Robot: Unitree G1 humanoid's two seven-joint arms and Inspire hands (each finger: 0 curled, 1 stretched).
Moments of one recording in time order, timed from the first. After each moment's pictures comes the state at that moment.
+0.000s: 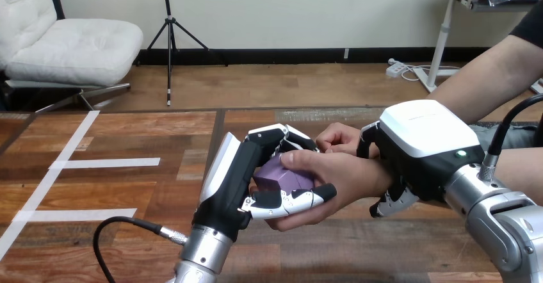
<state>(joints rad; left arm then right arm) -0.10 0.08 -0.23 0.39 0.32 -0.65 0.08 -0.12 -0.58 0.20 -0.37 -1.00 0.13 0.51</state>
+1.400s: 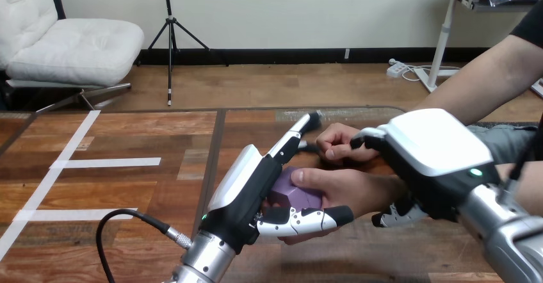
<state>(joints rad) -0.08 0.14 -0.26 0.34 0.39 -0.66 0.02 0.04 -0.59 0.11 -0.47 -0.96 0.06 0.40</state>
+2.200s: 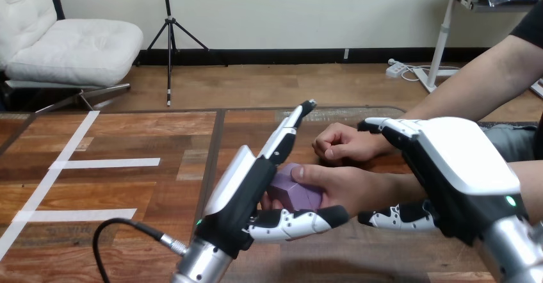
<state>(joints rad) -0.07 0.14 -0.25 0.41 0.31 -0.83 0.03 0.24 -0.46 0.02 -0.57 -0.76 0.00 0.19</state>
